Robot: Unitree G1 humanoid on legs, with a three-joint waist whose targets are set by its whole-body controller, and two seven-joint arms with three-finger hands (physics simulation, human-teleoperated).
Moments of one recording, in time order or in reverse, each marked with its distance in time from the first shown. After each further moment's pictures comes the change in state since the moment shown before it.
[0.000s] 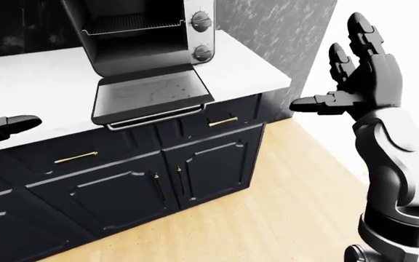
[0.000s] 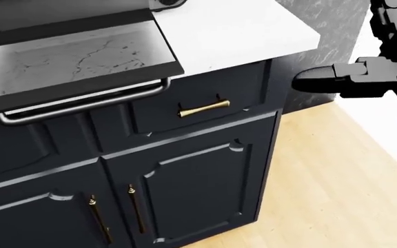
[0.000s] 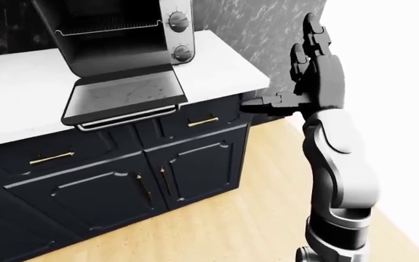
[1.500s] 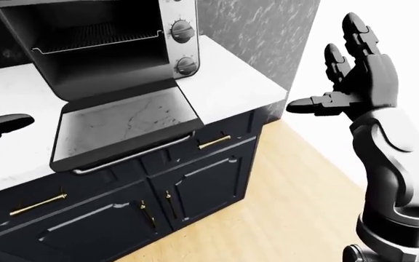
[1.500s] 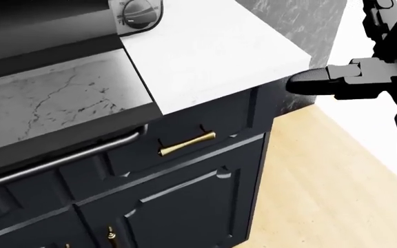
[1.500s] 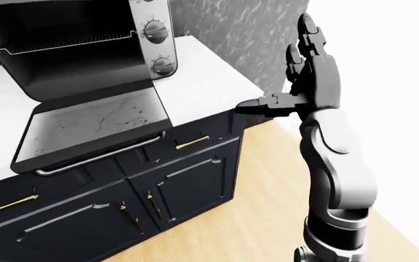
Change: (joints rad) left arm -0.001 0.024 0.015 0.012 -0.007 0.005 0.003; right arm -0.003 0.009 0.012 -0.015 -0.001 0.015 0.006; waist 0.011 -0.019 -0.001
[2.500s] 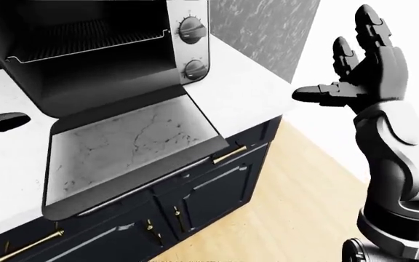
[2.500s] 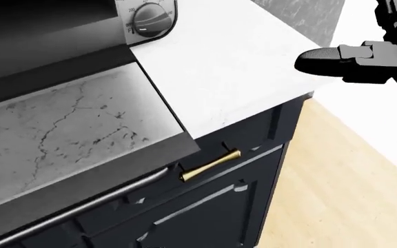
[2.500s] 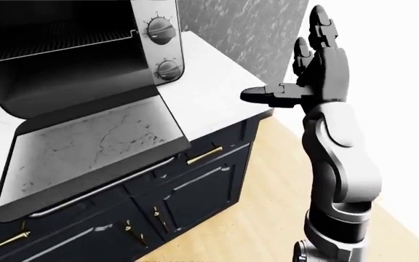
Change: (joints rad) left arm -0.003 0.009 0.005 0.016 -0.009 -0.013 0.005; right arm -0.042 -0.006 -0.022 0.035 0.059 -0.007 -0.083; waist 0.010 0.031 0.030
